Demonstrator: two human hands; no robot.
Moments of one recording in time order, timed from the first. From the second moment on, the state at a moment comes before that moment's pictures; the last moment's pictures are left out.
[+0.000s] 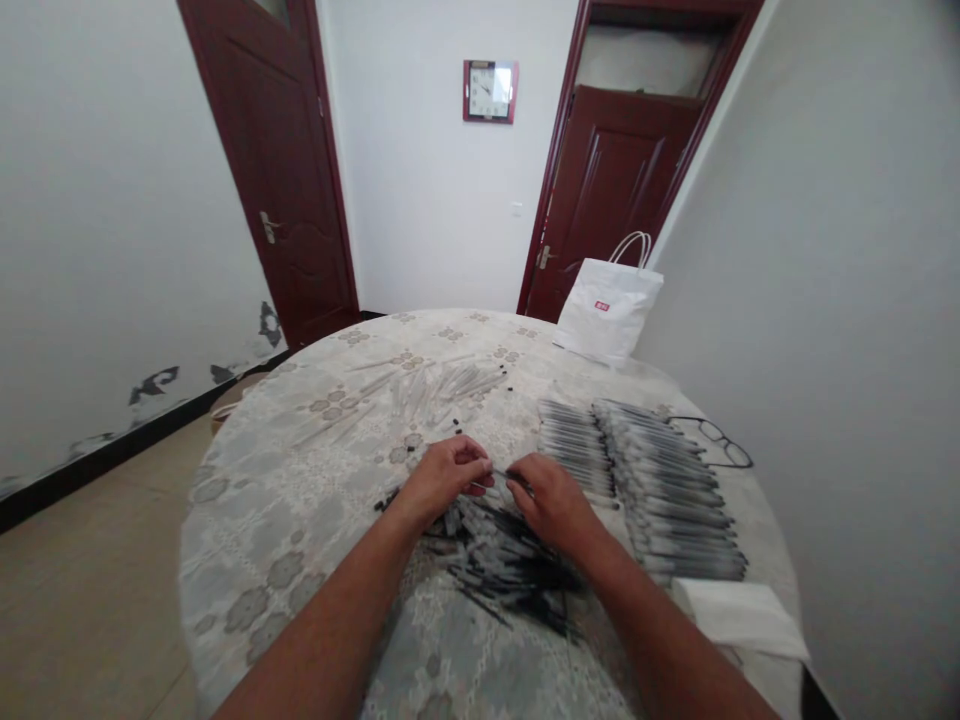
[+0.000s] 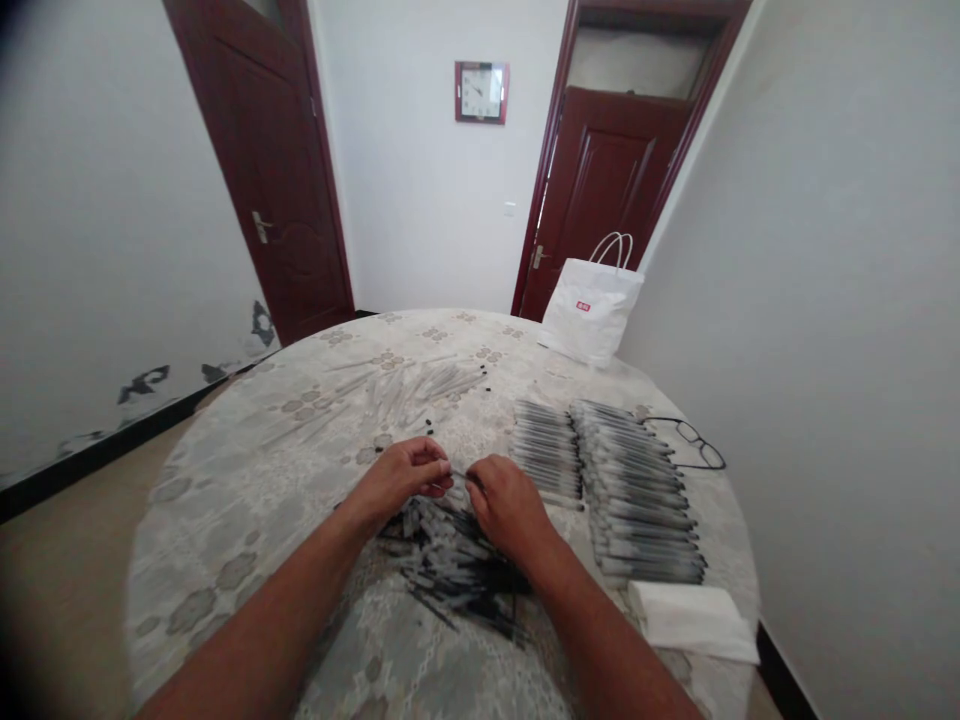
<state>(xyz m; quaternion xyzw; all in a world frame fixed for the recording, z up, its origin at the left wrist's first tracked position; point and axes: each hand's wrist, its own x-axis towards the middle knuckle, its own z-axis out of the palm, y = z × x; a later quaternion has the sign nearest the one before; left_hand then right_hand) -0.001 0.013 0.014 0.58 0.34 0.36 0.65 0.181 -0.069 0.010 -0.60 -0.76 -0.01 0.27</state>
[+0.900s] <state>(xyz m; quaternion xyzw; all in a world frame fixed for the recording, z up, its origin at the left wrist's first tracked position) -0.021 0.034 0.021 0.60 0.46 0.45 0.48 0.267 -0.080 0.004 -0.72 -0.69 -0.07 -0.01</state>
